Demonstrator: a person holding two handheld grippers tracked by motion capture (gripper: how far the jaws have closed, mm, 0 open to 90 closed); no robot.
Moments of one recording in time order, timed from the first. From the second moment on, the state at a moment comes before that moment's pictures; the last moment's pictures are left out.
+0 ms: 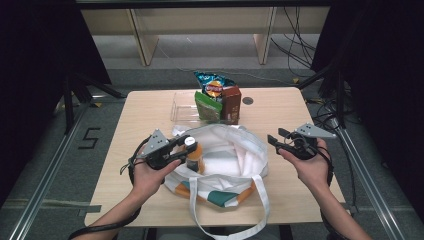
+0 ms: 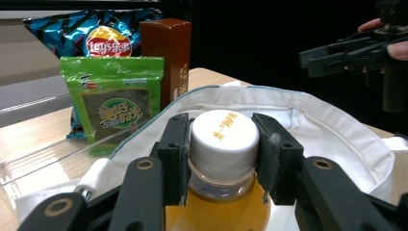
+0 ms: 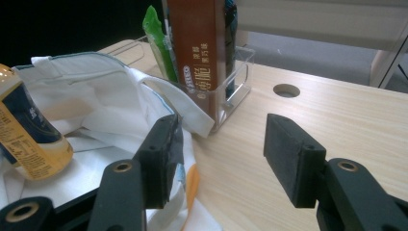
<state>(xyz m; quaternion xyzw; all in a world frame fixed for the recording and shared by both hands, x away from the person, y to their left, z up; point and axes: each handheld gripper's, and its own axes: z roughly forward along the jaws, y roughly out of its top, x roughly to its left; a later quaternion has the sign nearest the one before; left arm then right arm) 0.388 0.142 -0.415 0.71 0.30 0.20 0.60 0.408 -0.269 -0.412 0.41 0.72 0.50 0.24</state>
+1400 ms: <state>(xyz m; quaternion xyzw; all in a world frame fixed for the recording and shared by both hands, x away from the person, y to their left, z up) 0.398 0.147 -0.351 0.69 0.29 0.22 0.63 0.404 -0.267 -0.415 0.43 0.72 0.50 0.23</state>
